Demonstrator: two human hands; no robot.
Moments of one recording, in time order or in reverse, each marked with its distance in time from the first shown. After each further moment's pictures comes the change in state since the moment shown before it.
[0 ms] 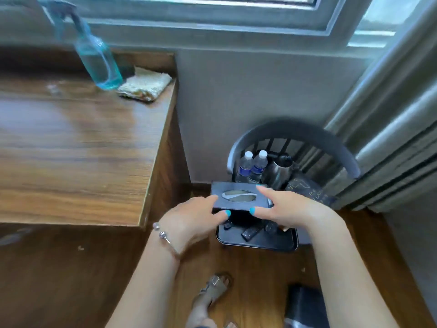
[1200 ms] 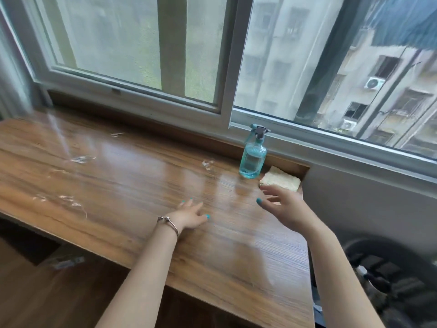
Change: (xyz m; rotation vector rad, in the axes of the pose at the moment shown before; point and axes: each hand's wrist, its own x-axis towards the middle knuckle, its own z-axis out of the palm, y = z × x) left_hand -0.046 -0.371 -0.203 -0.157 0.231 -0.241; right_hand 0.071 -0.396 -0.056 0.198 0.445 -0.473
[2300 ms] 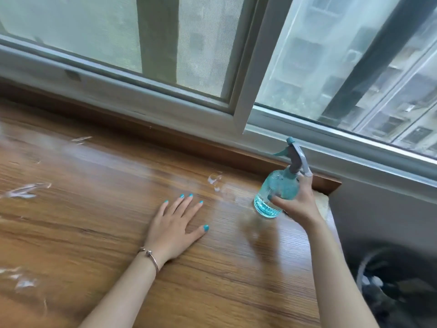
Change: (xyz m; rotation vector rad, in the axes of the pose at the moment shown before) left_hand 0.145 -0.098 -0.015 0.227 0.488 0.262; right_hand 0.184 0.034 0.042 0.277 0.370 0.088
